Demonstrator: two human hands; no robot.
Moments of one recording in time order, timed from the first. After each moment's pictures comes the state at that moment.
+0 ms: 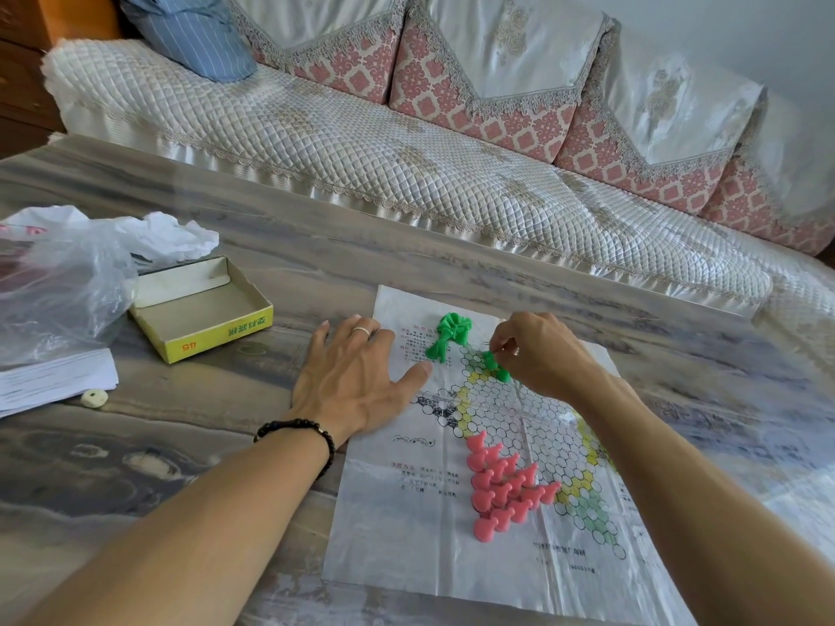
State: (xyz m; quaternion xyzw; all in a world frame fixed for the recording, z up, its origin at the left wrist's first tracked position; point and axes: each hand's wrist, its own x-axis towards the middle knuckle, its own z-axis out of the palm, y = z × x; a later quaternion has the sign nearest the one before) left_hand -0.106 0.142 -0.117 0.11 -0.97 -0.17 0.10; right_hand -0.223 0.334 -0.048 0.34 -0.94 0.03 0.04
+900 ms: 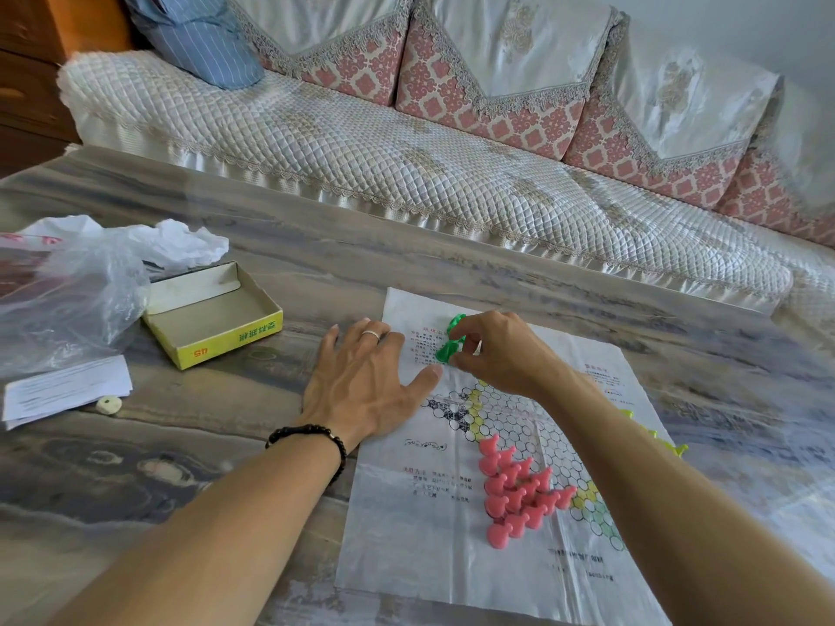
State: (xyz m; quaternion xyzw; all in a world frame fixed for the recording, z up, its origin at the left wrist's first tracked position) left_hand -0.107 0.142 -0.117 0.12 -0.97 -0.18 0.10; right_hand -0.215 0.293 -0.060 0.38 -0.92 0.09 -0.01
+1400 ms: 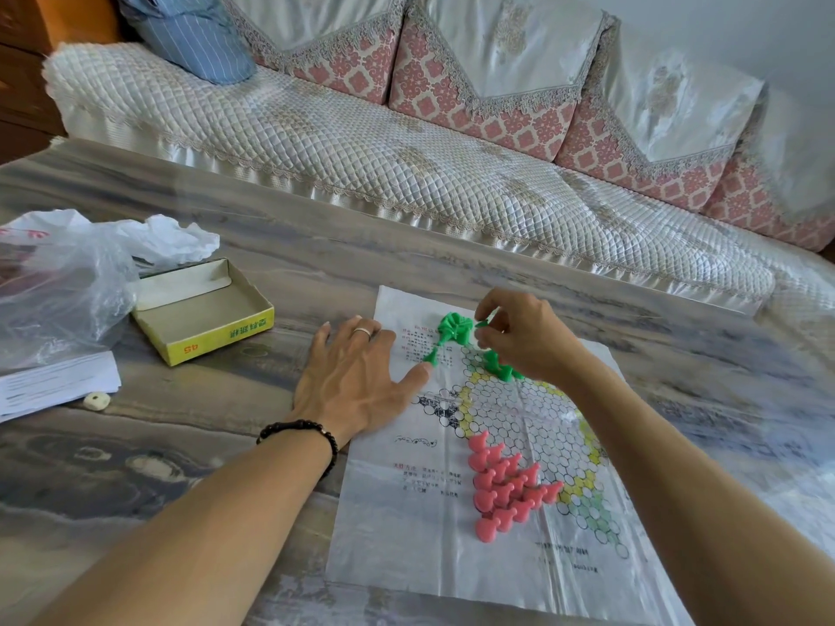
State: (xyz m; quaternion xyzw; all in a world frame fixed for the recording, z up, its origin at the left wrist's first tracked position) left_hand -0.105 0.142 -0.118 0.11 -0.97 -0.18 0.10; right_hand -0.218 0.316 -0.036 0.31 -0.93 0.20 -0.03
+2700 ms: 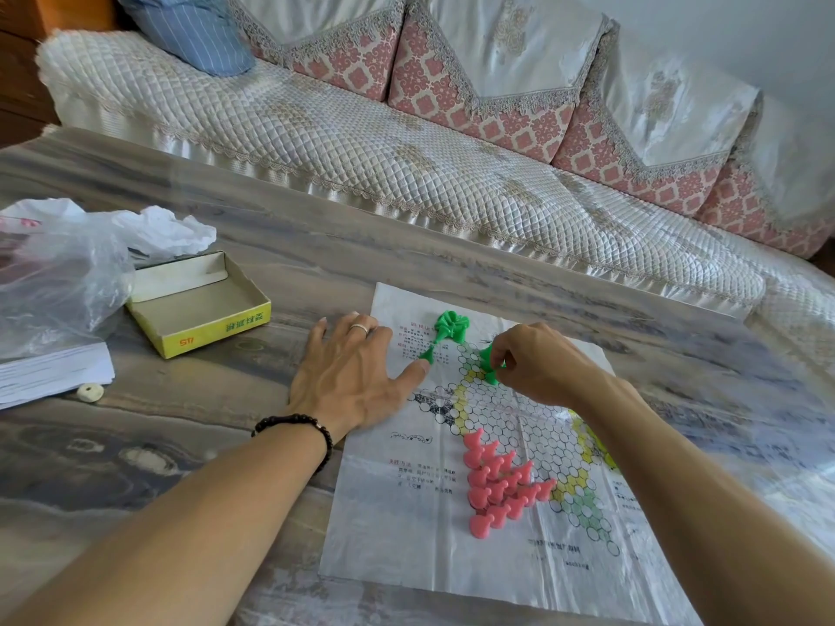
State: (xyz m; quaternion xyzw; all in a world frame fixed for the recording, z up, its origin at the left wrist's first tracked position) left_hand -0.107 0.141 -0.120 0.11 -0.97 -0.17 0.11; right_hand -0.212 0.337 -0.042 0.34 -0.94 -0.05 -0.02
